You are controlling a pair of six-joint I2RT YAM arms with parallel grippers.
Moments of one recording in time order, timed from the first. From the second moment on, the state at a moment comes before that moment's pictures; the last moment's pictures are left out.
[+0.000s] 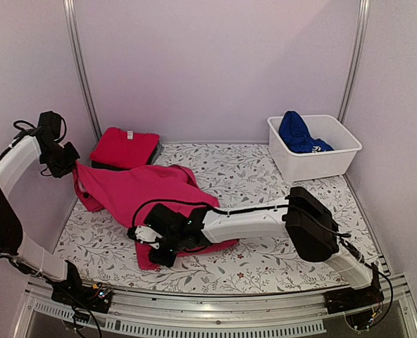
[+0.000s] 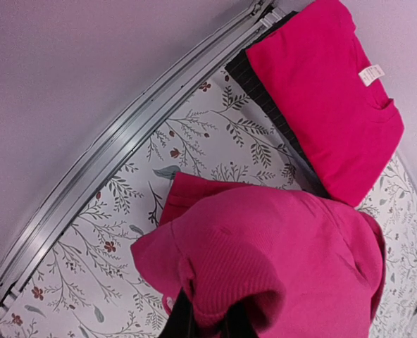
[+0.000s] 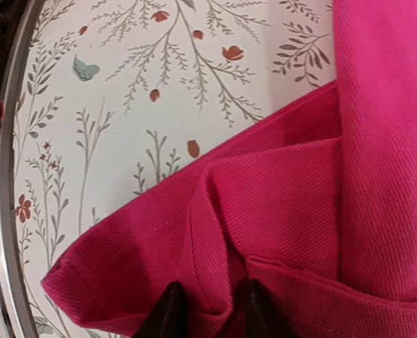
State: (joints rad) left arm 0.18 1.39 1.26 -0.82 -0.08 -0.60; right arm 1.27 2.45 1.95 -0.43 -0.10 -0.07
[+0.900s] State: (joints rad) left arm 0.13 1.29 1.37 -1.00 -0.06 -0.57; right arm 0.83 0.98 1.24 -1.08 0.38 0.73
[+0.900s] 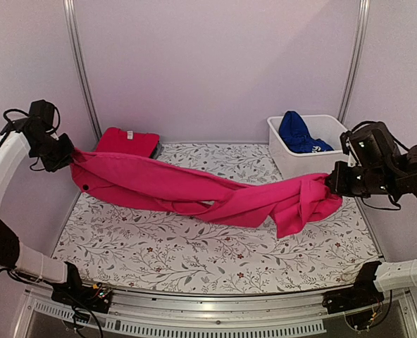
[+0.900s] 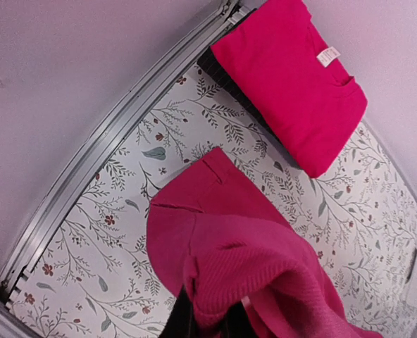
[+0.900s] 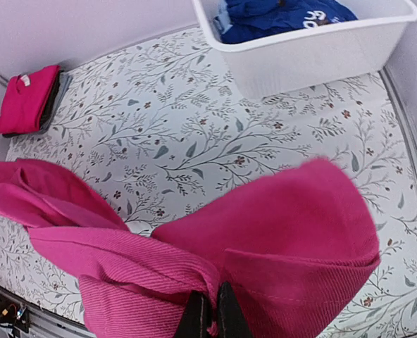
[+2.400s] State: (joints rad) left arm 0.32 1.62 1.36 -0.86 -0.01 -0.45; right arm 0.55 1.00 0.98 -0.92 -0.33 0.55
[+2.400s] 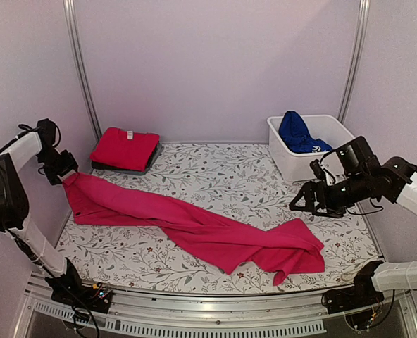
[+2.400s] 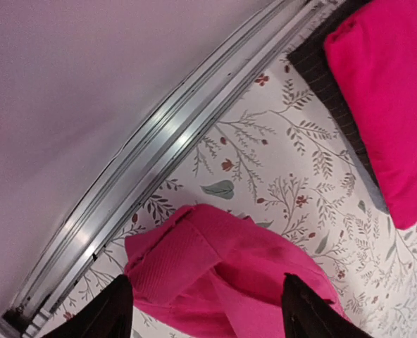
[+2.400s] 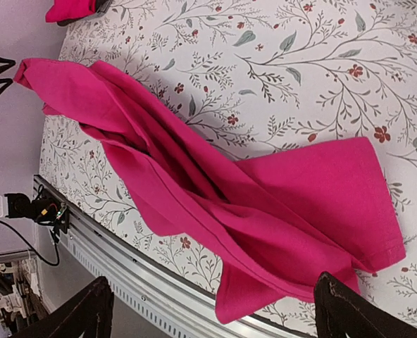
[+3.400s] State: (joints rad) left arm -0.71 1.91 1.42 -0.60 0.51 0.46; right arm 0.54 1.43 0.91 -0.80 -0.63 0.28
